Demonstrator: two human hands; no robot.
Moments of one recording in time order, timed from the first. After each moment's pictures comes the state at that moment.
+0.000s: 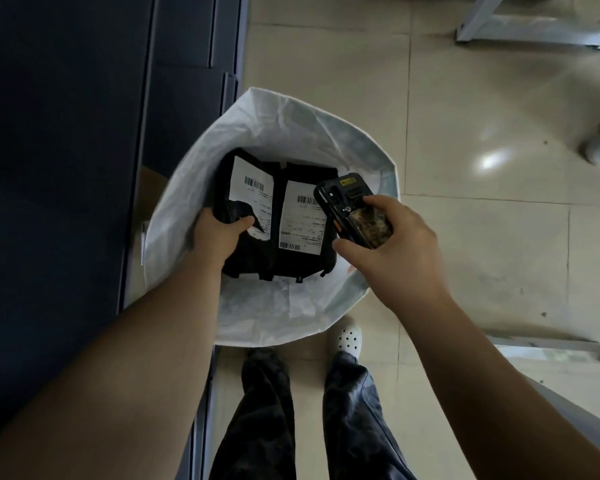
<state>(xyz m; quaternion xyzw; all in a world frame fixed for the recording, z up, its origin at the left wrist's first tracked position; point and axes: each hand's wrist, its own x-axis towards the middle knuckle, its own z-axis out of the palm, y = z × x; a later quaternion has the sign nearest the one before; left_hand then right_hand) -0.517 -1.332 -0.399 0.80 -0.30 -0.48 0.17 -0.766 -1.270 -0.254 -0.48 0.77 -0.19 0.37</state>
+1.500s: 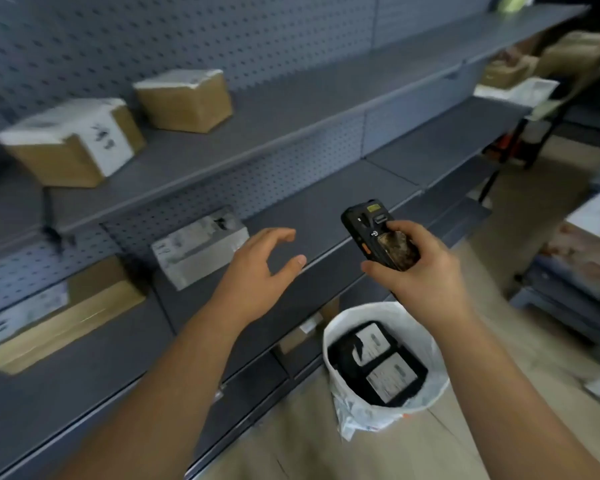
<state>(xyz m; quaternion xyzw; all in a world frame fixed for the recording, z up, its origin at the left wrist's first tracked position) -0.495 -1.075 0.144 0.78 -0.47 -0.09 0.40 -0.688 -1.226 0.147 -0.78 0.37 -0.32 0.39</state>
